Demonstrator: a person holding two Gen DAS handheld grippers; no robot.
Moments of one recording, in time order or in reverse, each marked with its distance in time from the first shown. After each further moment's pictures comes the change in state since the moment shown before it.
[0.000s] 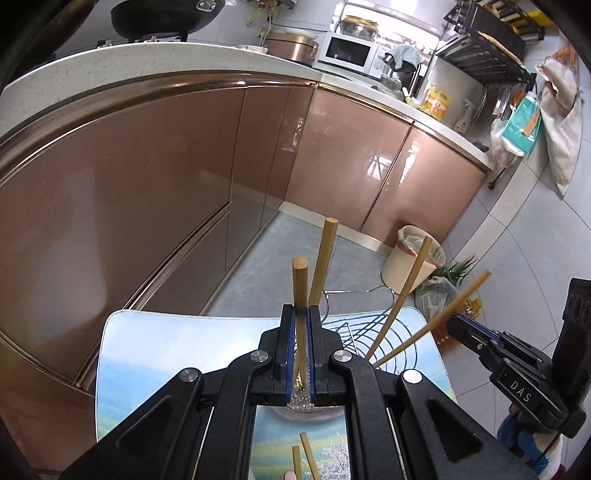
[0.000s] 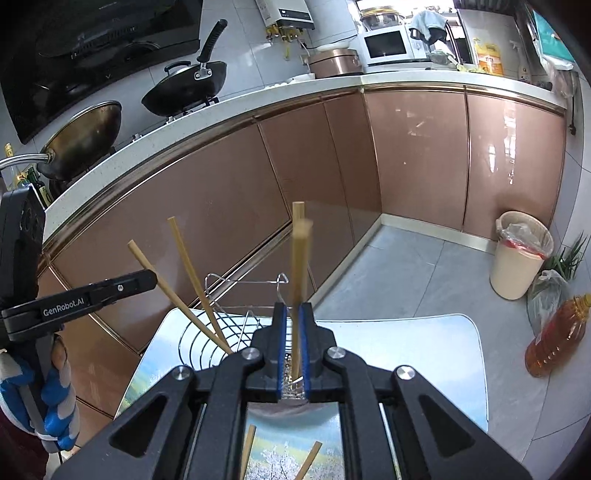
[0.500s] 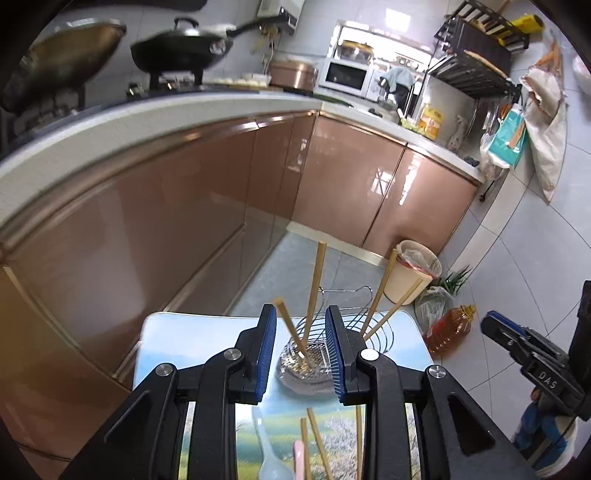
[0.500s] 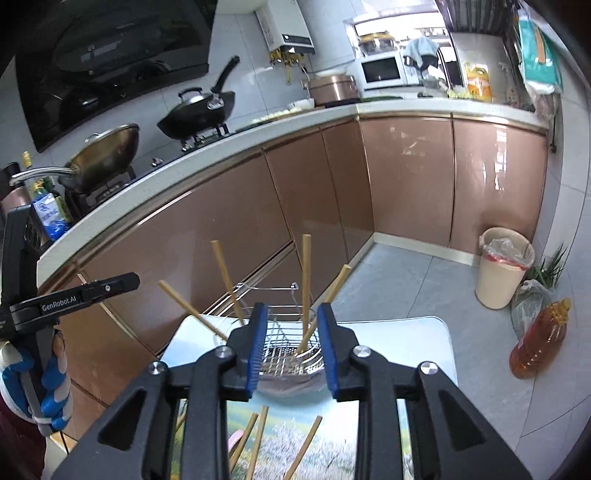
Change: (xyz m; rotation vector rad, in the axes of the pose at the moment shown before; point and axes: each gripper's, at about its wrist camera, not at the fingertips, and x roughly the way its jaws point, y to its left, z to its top) left arm -0.103 0.004 -0.009 0.028 -0.088 0.040; right arm -0.109 0.026 0.002 -0.029 -0.076 -0.020
